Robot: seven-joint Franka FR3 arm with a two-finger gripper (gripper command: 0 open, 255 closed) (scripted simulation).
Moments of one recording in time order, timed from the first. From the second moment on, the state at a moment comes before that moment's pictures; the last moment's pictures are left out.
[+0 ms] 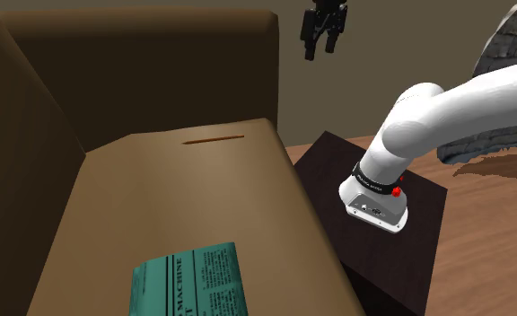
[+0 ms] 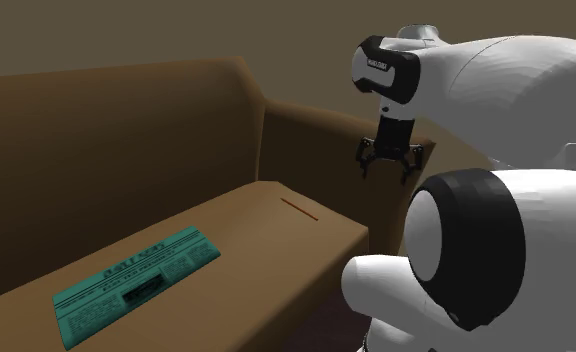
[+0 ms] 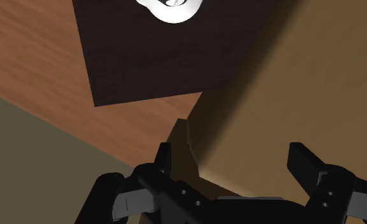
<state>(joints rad) 0.01 -0.82 0.01 -2.43 0.07 1.48 0.14</state>
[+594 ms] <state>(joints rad) 0.11 -0.66 0.09 -2.46 0.03 1.73 0.01</state>
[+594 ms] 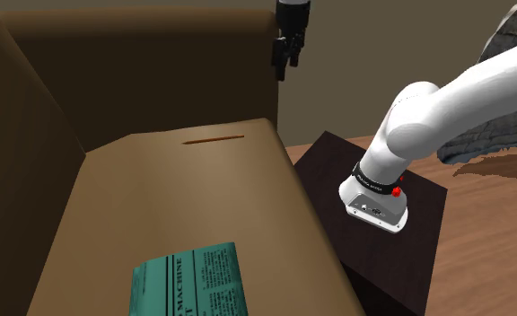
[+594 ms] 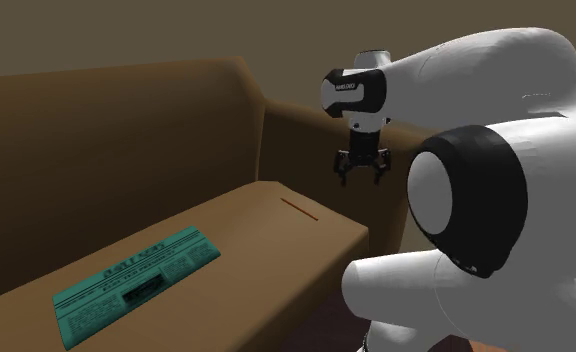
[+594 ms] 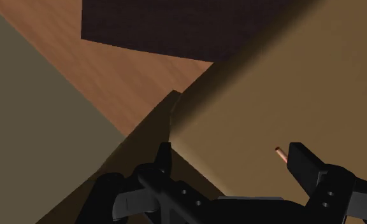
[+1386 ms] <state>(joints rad) 0.23 -0.35 0.26 -2.46 -0.11 2.13 -0.14</state>
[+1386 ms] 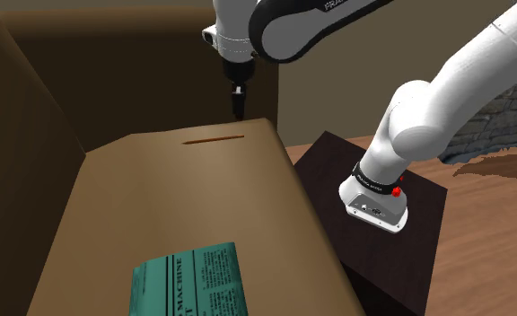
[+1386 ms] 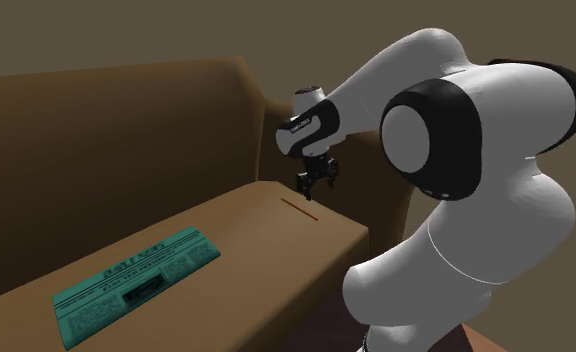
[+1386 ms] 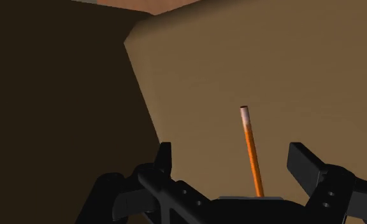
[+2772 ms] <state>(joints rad) 0.25 -0.13 0.36 -2.47 -0.30 2.38 -0.09</state>
